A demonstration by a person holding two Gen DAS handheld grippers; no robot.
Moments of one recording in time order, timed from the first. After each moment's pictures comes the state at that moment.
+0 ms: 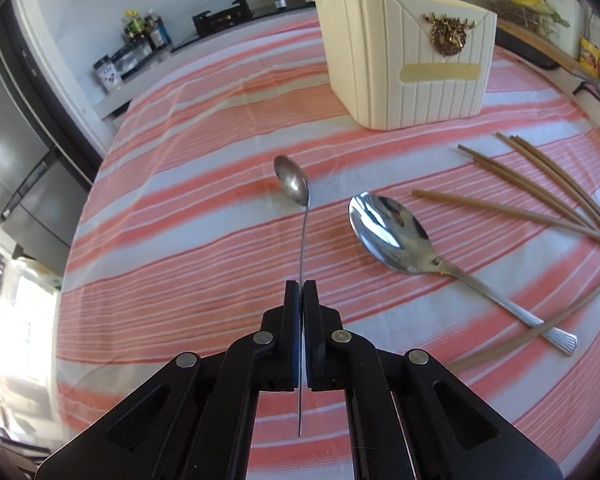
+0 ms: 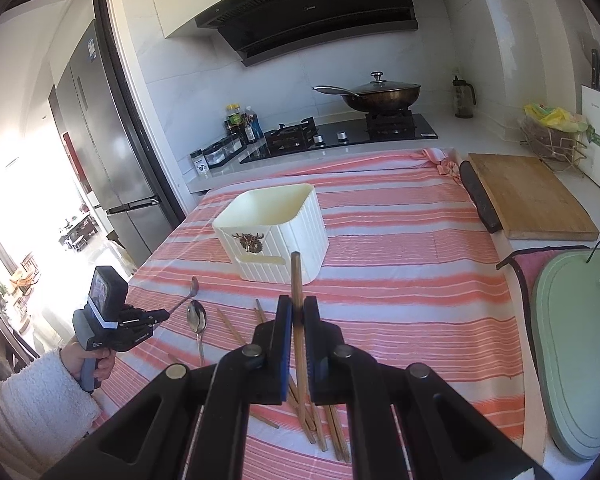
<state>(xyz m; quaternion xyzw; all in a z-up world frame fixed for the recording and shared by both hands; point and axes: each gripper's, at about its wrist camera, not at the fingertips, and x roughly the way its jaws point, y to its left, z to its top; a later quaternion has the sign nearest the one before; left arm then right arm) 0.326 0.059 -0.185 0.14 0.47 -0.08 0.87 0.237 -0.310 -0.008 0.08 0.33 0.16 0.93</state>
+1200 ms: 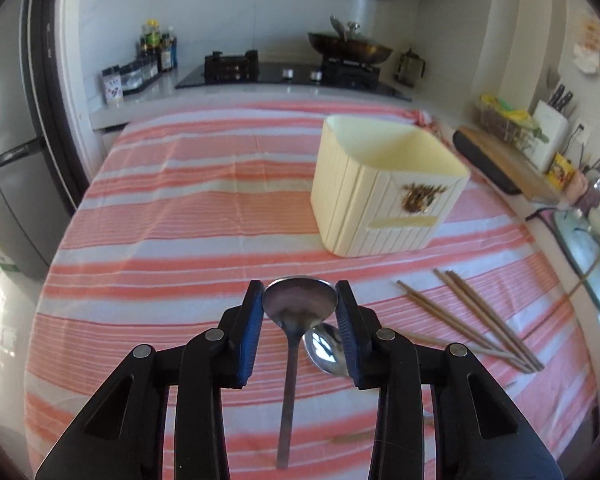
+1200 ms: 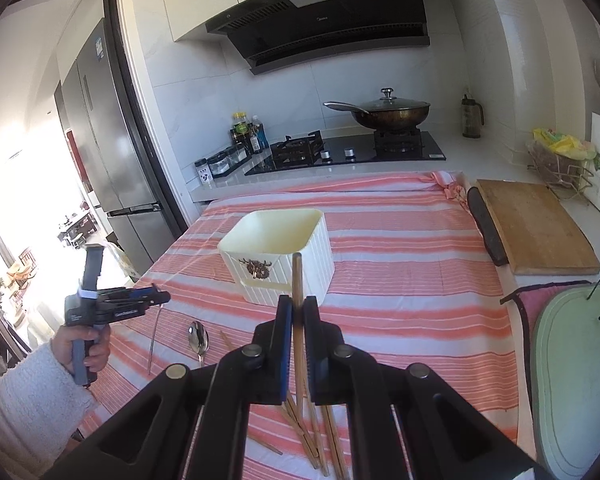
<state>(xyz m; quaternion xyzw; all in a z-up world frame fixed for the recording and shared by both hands) 0.322 0.070 -0.085 -0.02 0.38 -0.13 0.92 0.256 -0.291 0.023 0.06 0.31 0.17 0.94</state>
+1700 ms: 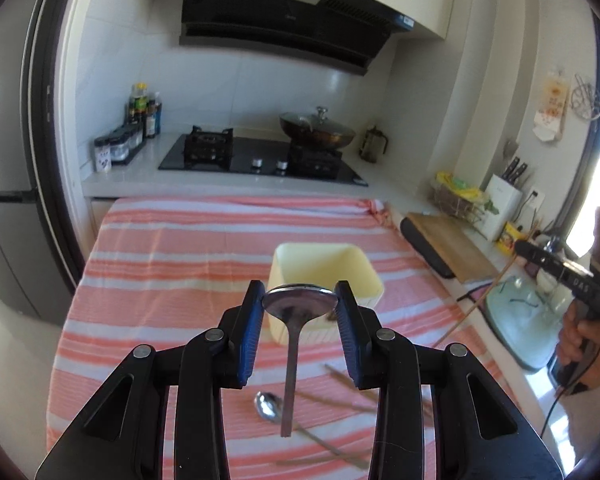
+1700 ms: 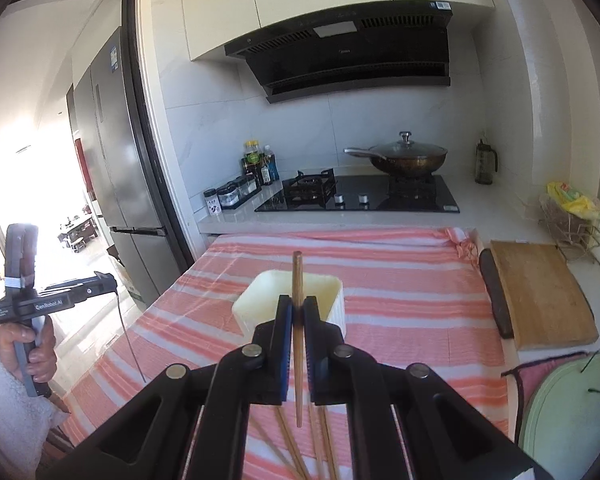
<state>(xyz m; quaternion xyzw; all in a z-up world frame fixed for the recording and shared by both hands) 0.327 0.070 0.052 -0.07 0.29 -0.18 0.94 0.304 -0.257 0.089 0.03 0.25 0.17 0.95</state>
